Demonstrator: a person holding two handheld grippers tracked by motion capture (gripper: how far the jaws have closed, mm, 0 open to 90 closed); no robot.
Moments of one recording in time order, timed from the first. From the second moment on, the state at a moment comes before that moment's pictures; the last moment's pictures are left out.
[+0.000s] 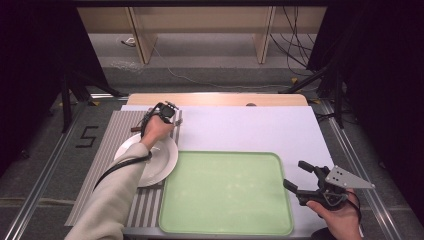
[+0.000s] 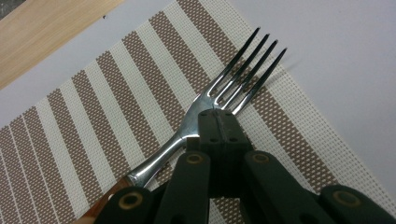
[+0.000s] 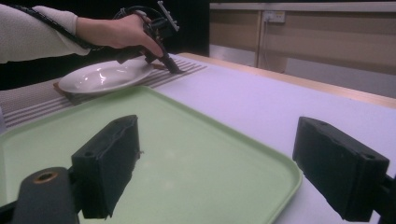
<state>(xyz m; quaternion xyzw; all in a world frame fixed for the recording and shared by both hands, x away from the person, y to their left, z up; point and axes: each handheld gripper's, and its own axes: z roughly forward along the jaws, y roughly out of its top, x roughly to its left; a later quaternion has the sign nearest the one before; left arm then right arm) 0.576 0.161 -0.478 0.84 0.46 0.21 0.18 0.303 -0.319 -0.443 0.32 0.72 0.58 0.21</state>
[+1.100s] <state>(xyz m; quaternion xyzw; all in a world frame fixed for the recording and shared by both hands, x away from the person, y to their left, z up) 0.576 0.236 -0.463 0.89 0.37 0.22 0.13 0.303 -0.318 -0.443 0.32 0.73 0.57 0.21</state>
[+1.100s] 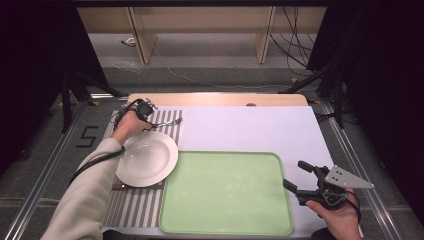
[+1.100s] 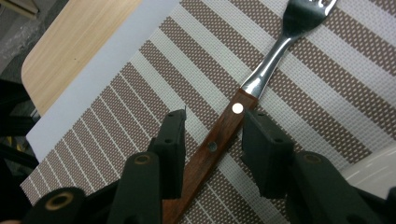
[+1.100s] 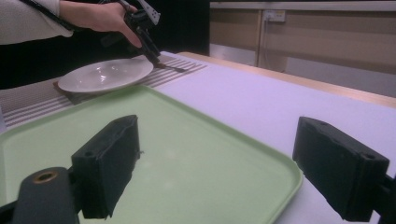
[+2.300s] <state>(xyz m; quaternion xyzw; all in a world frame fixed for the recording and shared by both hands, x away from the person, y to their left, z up) 0.580 0.224 -0.470 0.93 0.30 0.18 0.09 0.303 -0.319 -0.443 0.32 0.73 0.57 0.21</state>
